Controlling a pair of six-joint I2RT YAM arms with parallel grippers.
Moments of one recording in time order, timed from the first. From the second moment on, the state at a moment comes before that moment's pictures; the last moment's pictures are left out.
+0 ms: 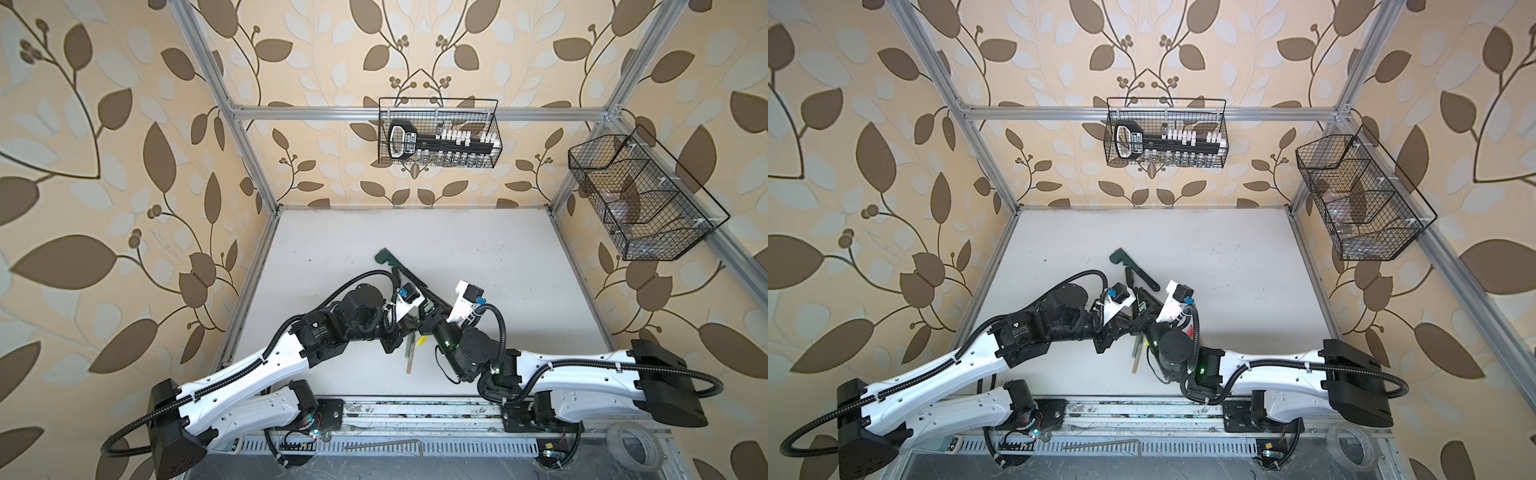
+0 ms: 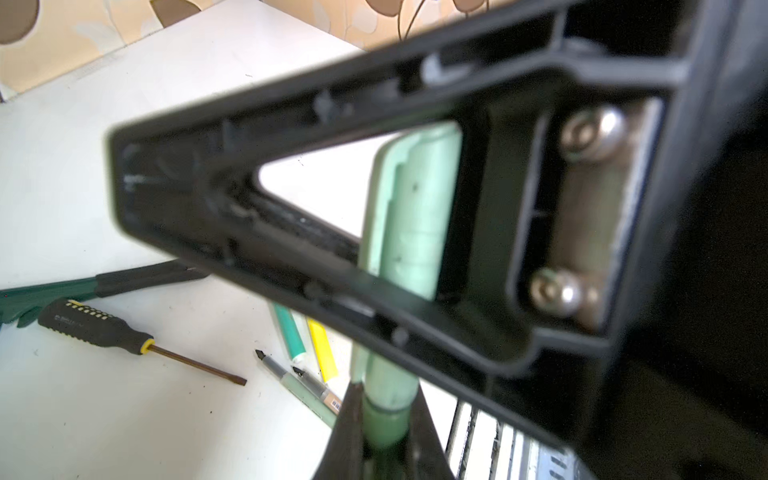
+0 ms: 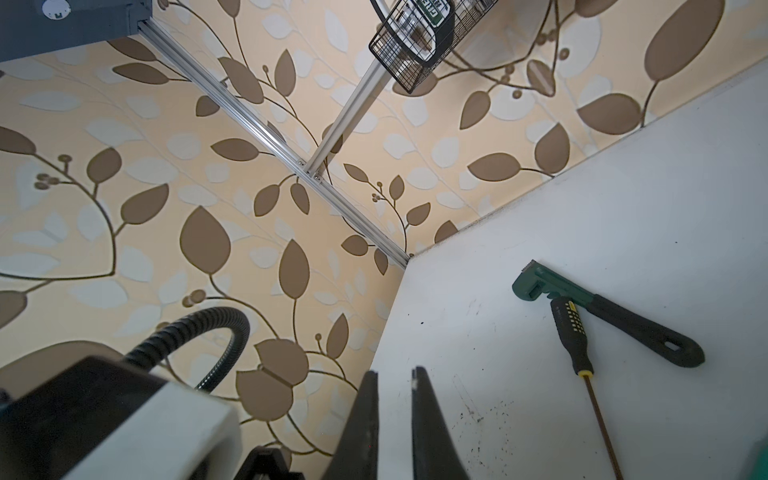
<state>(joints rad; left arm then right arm) -0.87 0.95 0.82 -0.40 0.29 -0.05 1.33 1.24 0.62 0.69 0.90 0.78</state>
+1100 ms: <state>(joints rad) -0.66 0.73 0.58 -0.04 0.04 -0.44 1.43 1.05 0.73 0.05 0.73 0.82</state>
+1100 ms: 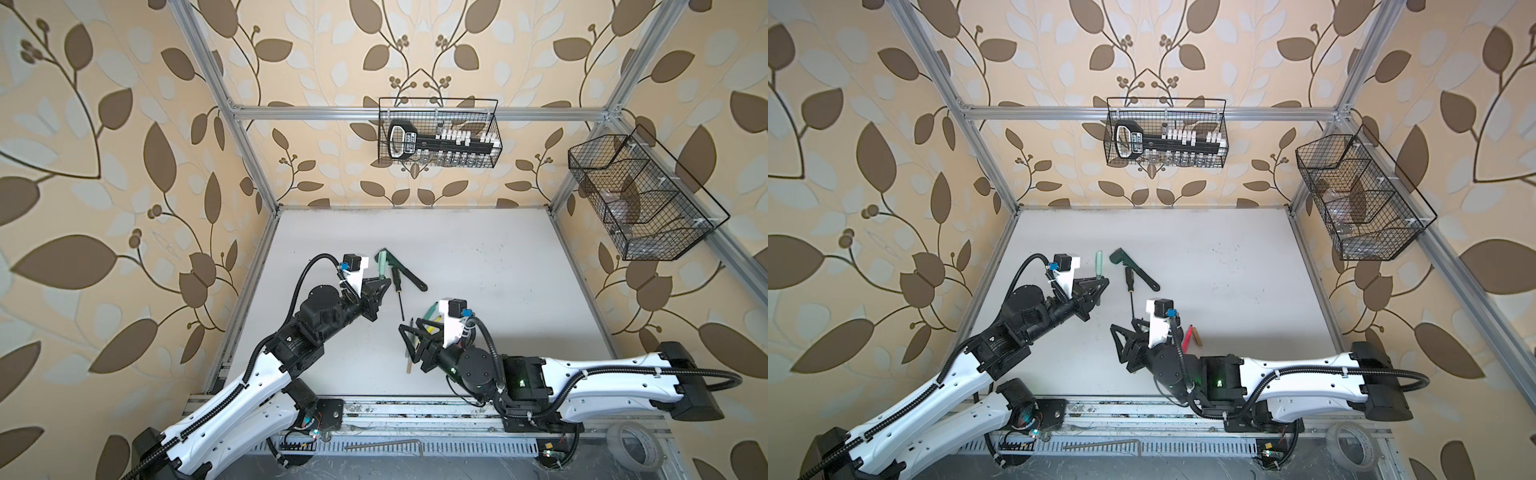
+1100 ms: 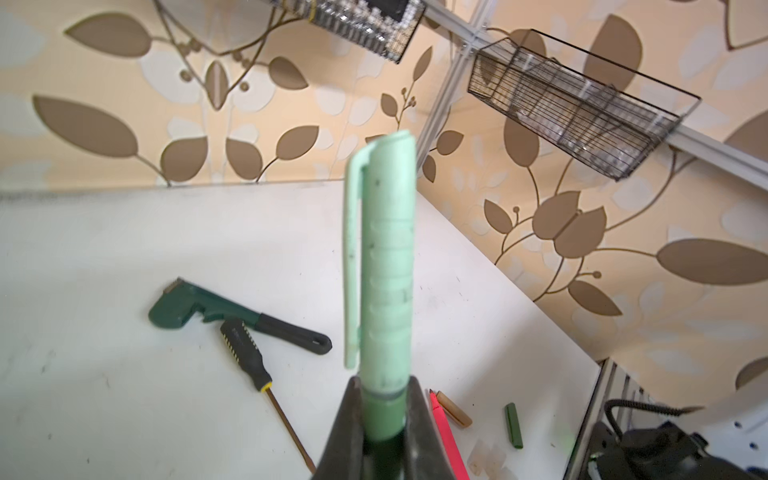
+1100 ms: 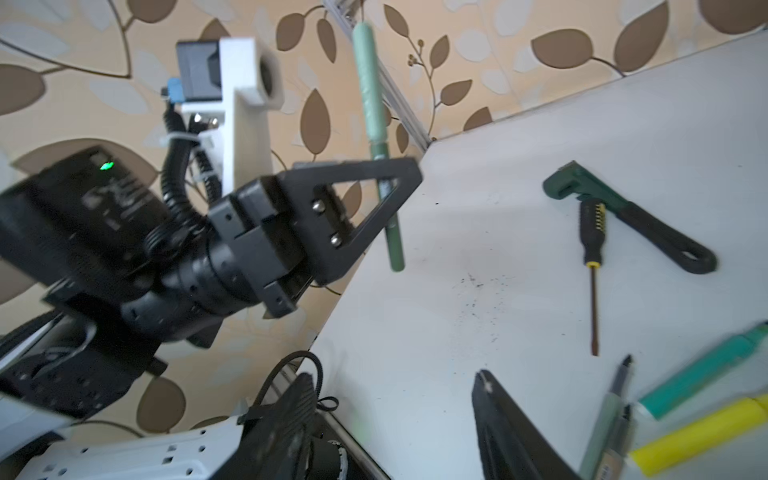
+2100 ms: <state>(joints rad) -0.66 1.01 0.44 -0.49 -0.17 -0.95 1.27 0.56 0.81 -0.28 0.57 0.73</state>
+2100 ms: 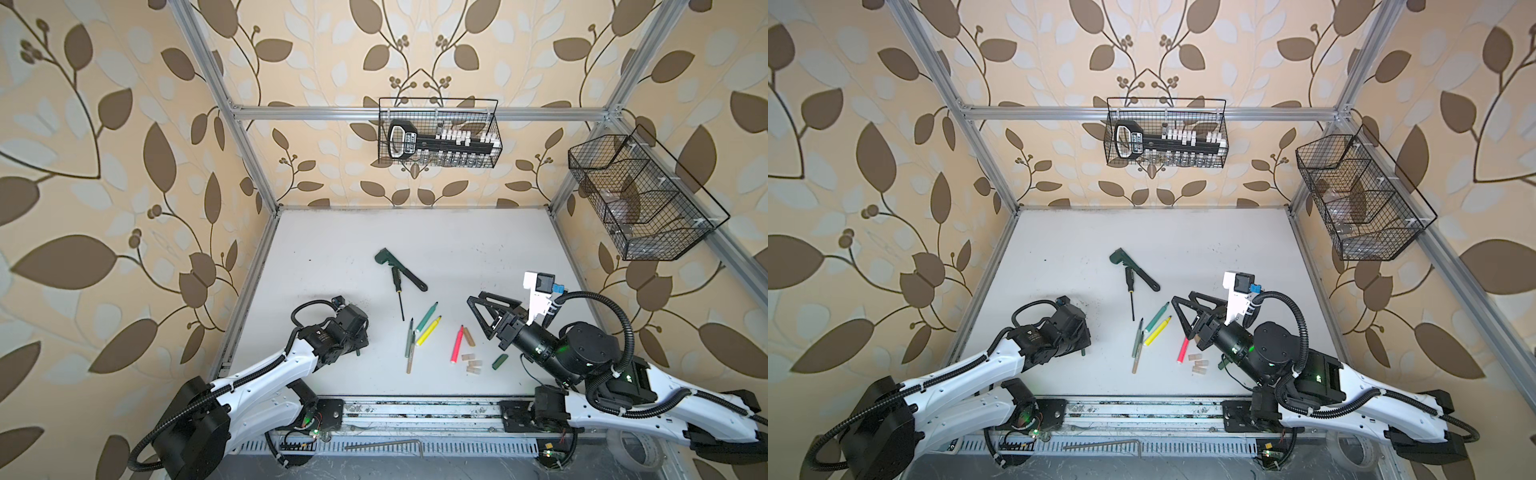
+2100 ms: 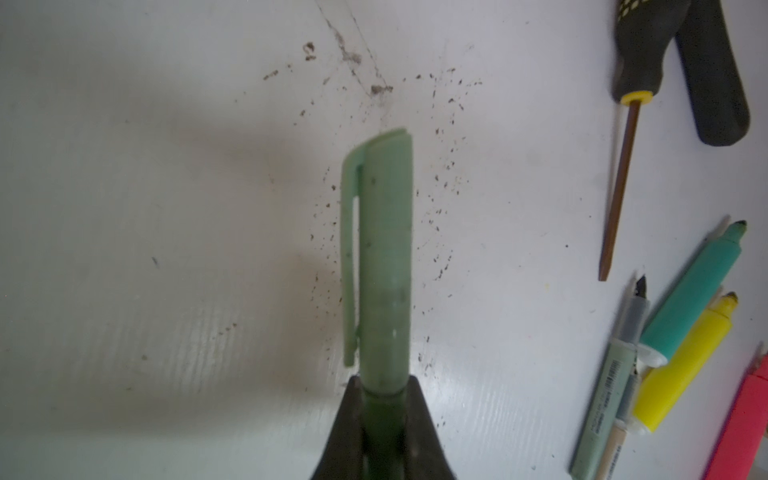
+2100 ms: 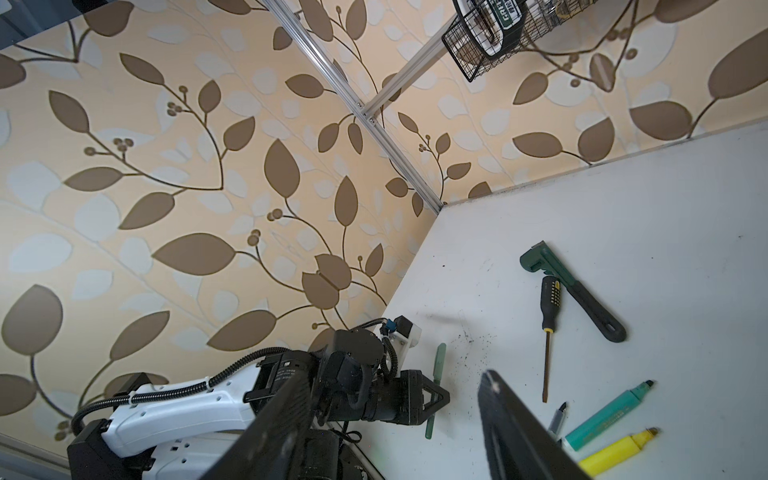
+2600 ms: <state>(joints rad) -0.65 1.16 0.50 -0.42 -0.19 -0.91 1.27 0.54 0.79 -0.30 0.60 0.74</state>
